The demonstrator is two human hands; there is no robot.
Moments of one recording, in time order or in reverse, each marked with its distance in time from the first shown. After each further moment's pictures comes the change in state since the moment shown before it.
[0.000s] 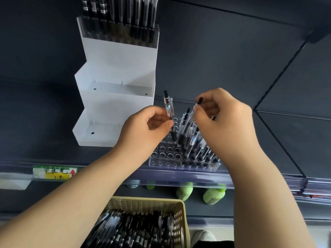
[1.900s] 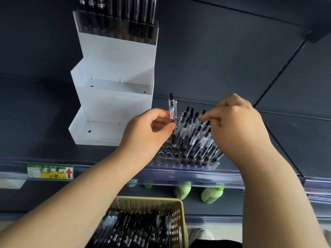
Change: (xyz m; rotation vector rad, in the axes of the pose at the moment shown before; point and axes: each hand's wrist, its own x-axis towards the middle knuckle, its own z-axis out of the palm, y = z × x) left_hand -0.002 -0.005 0.008 0.050 -0.016 0.017; right_hand 0.005 0.028 -0.010 -0.453 -0.091 -0.116
